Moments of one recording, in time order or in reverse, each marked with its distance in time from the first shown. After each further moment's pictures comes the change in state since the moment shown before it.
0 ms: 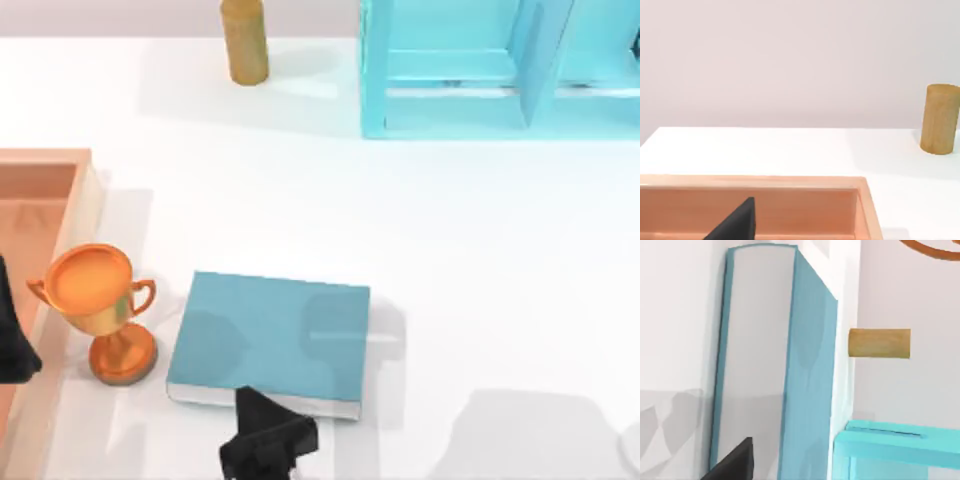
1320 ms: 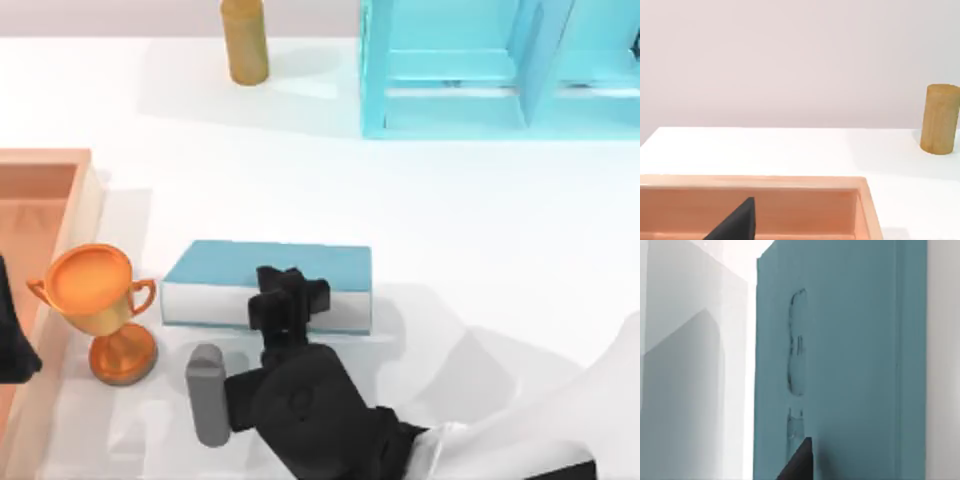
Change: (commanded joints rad) left arm 0.000 0.000 0.000 0.000 0.000 0.000; right arm -0.361 0.096 0.030 0.371 -0.306 -0.321
